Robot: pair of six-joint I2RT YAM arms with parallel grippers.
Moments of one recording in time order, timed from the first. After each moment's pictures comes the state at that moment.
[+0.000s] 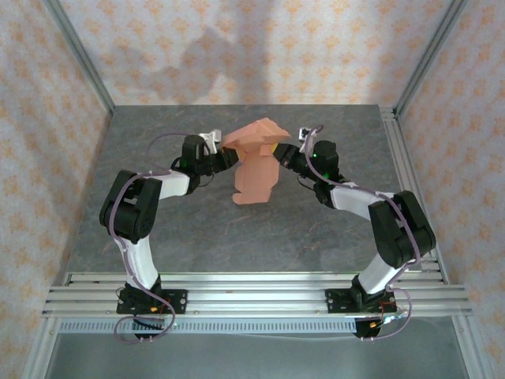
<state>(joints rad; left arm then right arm) -0.23 1.89 1.00 0.48 0.56 -0.72 0.38 1.63 0.84 0.64 -0.47 0.89</state>
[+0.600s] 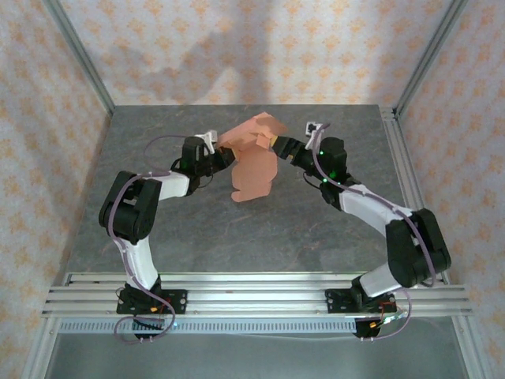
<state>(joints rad) -0.23 1.87 0.96 0.47 0.35 -0.76 0.42 1.42 0.90 0.35 -0.31 0.70</state>
